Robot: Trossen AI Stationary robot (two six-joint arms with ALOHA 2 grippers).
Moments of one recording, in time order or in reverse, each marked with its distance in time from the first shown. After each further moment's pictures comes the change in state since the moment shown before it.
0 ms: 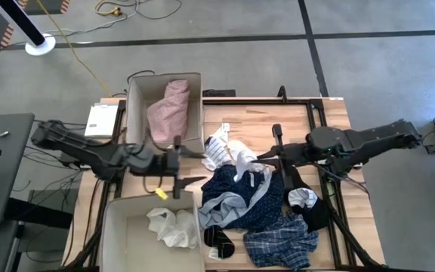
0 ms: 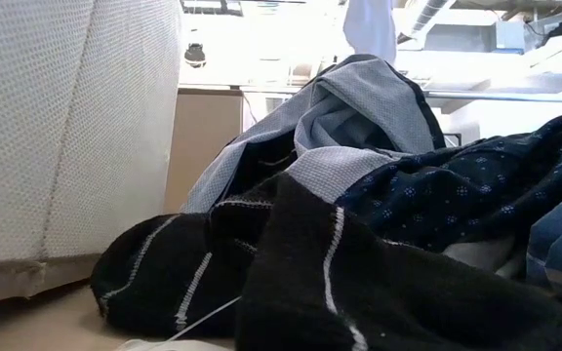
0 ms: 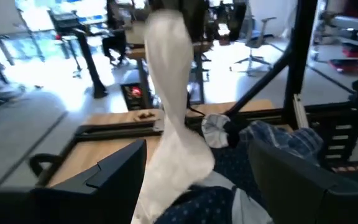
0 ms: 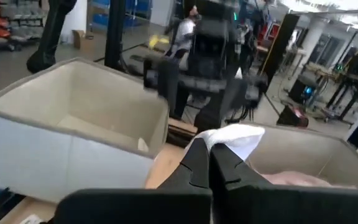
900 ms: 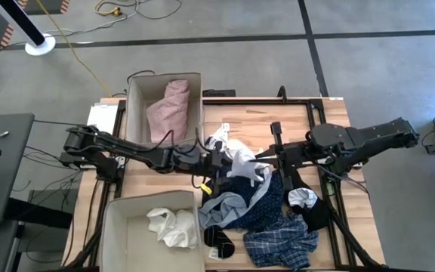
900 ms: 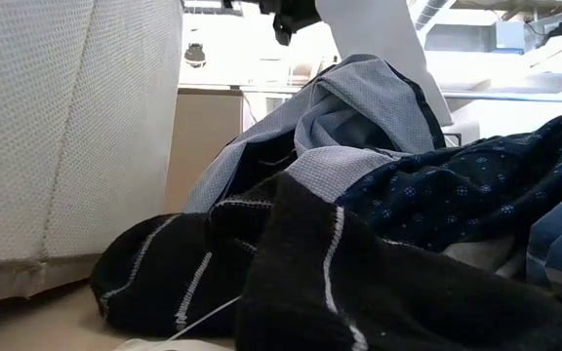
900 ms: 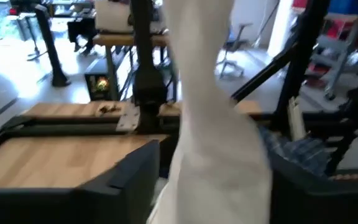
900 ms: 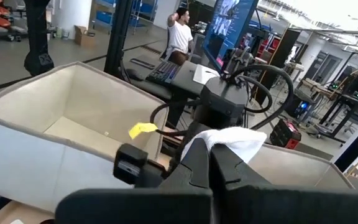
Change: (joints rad) left arm 0.164 0.428 0.095 0.337 0.277 -0.089; right arm 0.023 0.057 0.117 -0.041 0.002 -0.085
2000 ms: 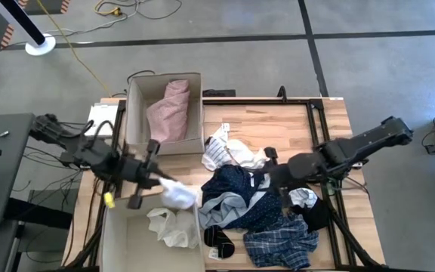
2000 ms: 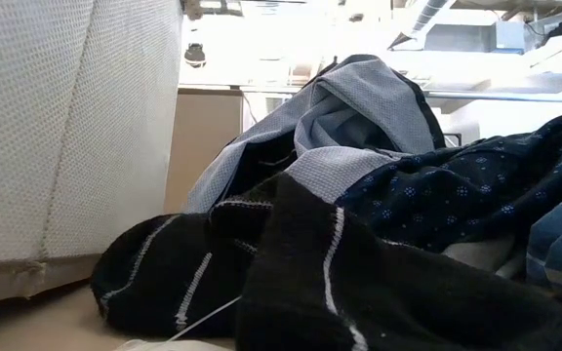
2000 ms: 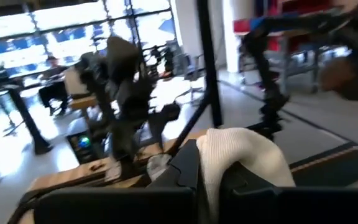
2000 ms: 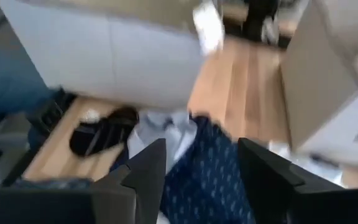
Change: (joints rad) left arm -0.386 -0.645 -0.001 -0.517 -0.199 0.196; right arm 0.129 0.106 -0.001 -0.412 0.078 0.325
